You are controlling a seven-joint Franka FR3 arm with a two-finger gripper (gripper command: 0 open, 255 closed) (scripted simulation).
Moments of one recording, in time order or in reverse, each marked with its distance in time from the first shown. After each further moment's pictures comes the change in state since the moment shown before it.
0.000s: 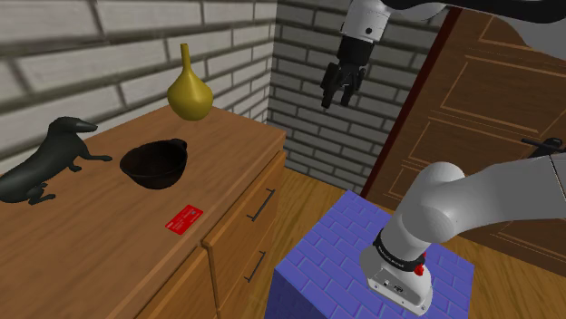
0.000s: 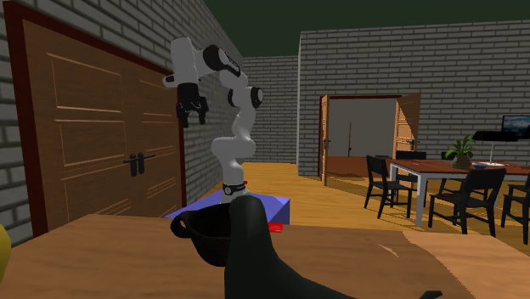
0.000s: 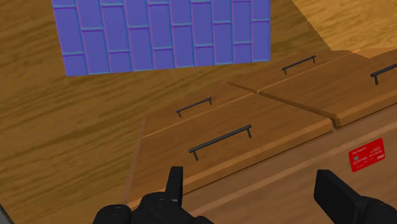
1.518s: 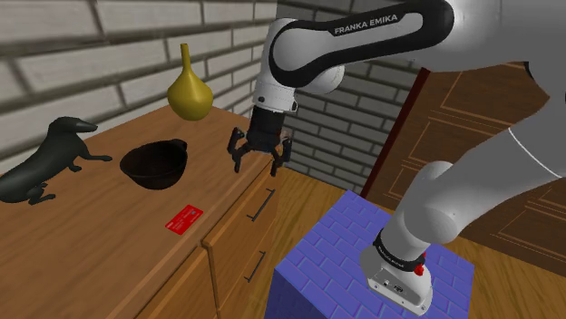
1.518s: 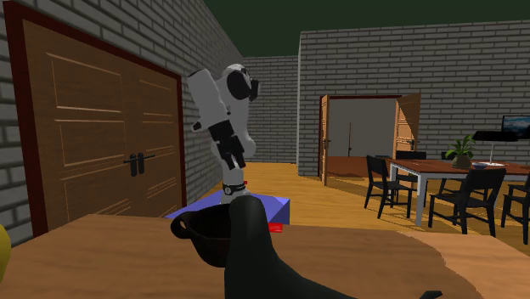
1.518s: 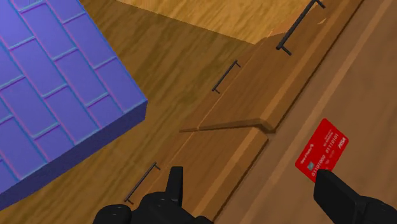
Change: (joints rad) arm 0.058 0.377 0.355 -0.097 0.433 0.418 0.648
